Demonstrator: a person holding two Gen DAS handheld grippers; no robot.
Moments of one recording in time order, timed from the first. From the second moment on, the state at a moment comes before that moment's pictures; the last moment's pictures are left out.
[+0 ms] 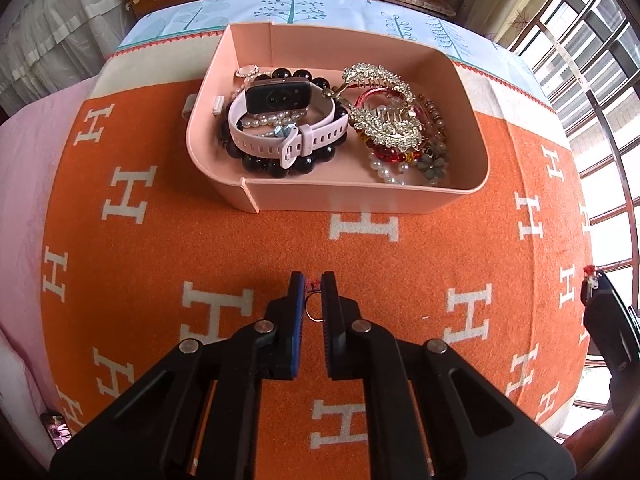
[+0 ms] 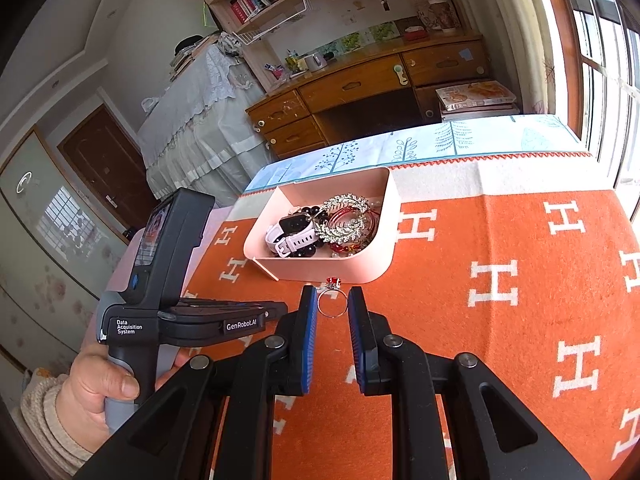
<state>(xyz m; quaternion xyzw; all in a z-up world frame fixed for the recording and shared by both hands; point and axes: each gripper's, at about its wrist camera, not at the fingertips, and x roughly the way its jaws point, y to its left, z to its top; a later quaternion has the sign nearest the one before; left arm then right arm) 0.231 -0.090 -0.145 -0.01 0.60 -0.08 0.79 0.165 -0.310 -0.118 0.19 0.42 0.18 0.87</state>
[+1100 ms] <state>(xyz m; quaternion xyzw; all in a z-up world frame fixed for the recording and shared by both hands) 0.365 -0.078 -0.101 0.03 0.53 -0.11 0.84 0.348 -0.272 -0.148 0.20 0.49 0.10 0.84</state>
